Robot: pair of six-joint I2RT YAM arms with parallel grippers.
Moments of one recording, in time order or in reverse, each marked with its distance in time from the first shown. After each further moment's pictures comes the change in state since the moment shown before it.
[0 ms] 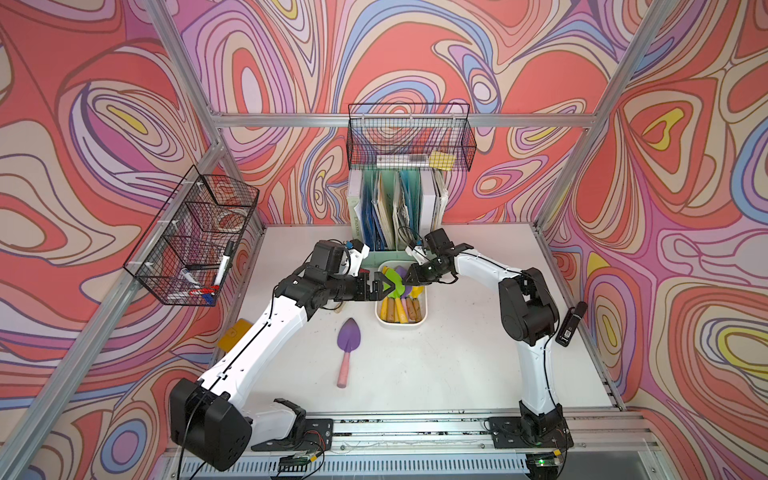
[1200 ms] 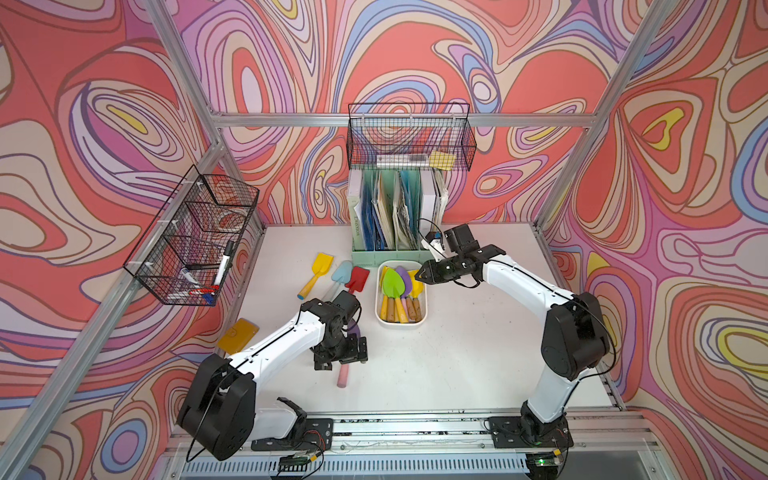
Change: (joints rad) left arm -0.119 0.057 -0.331 -0.441 -0.346 -0.251; right arm 0.000 -0.406 -0.250 -0.014 0.089 0.040
